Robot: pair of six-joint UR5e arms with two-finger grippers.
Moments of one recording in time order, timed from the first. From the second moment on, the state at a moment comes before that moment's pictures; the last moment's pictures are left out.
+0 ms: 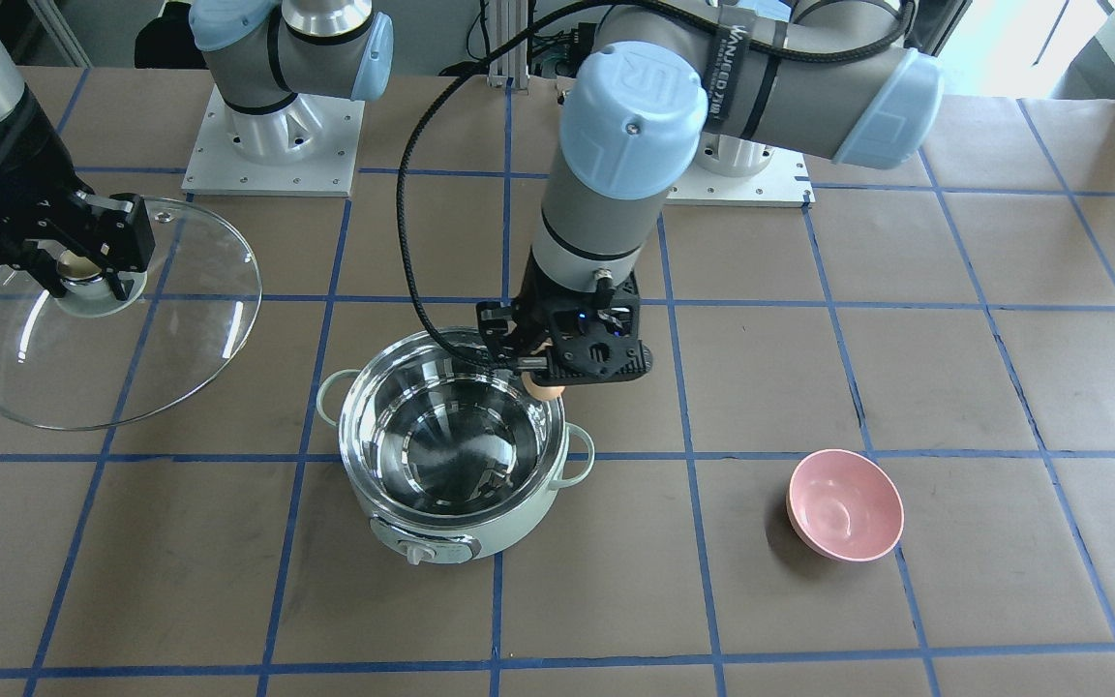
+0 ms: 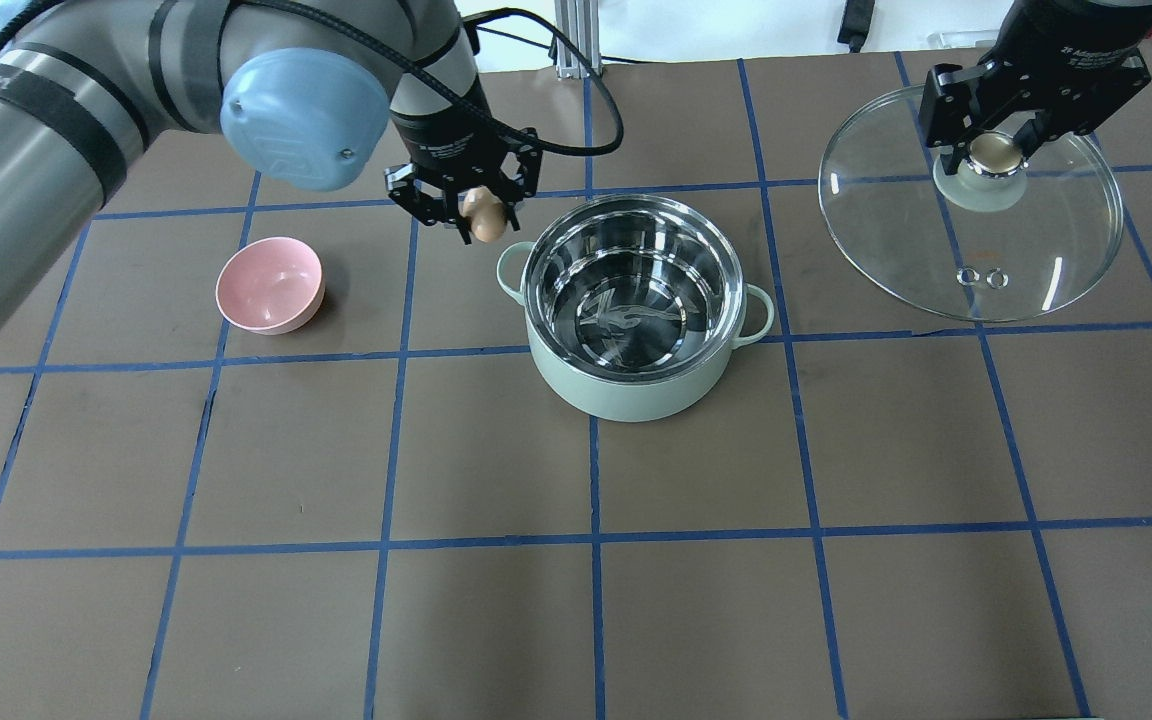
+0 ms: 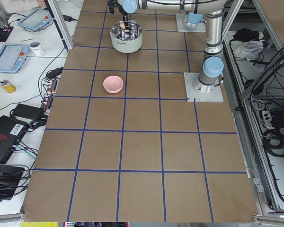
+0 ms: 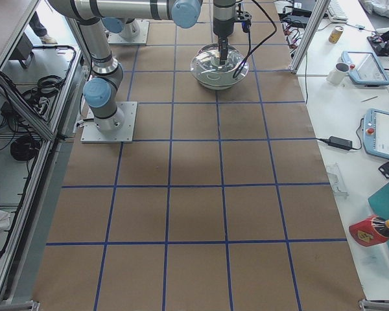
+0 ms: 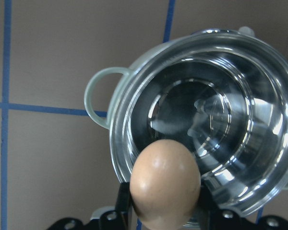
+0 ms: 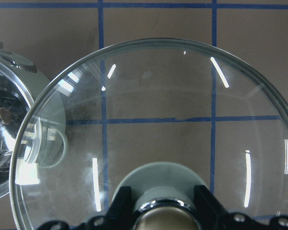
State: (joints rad) left arm -1.87 -1.89 -1.41 -1.40 1.45 -0.43; right arm 1.43 -1.53 1.50 -1.61 -1.62 -0.13
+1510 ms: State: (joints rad) left arm -1.99 -2.13 -1.41 -1.22 1.47 -0.38; right arm 1.43 -1.56 1.49 -1.61 -1.67 -0.16
